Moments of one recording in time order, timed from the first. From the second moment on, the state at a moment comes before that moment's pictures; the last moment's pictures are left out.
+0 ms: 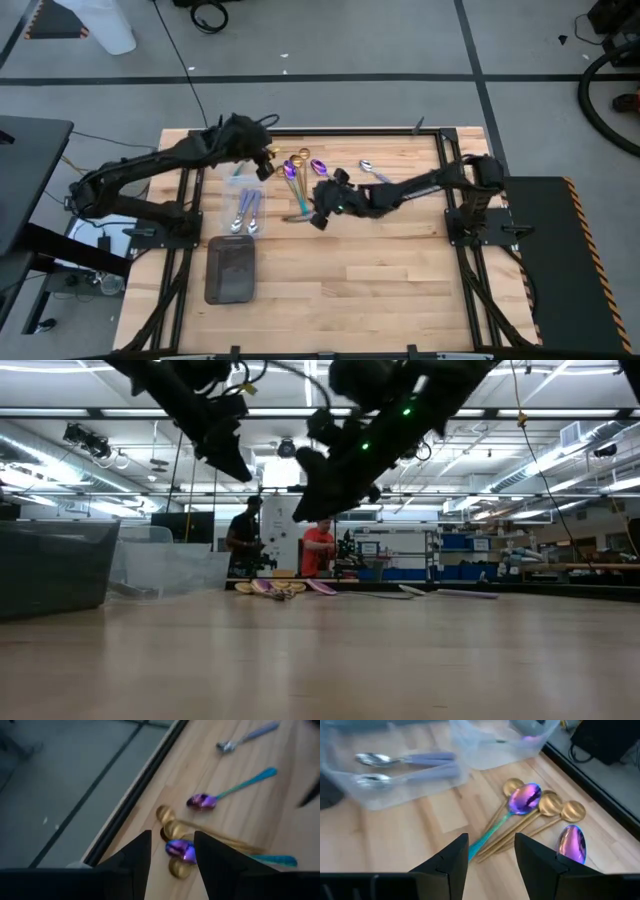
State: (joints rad) left arm 0.51 1.20 0.93 -0.39 -0.15 0.16; right arm -0.02 1.84 1.14 0.07 0.46 0.18
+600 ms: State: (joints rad) left arm 0.36 0.95 0.69 -0.19 -0.16 0.06; right arm -0.20 2.19 1.47 -0.09 0.34 0.25
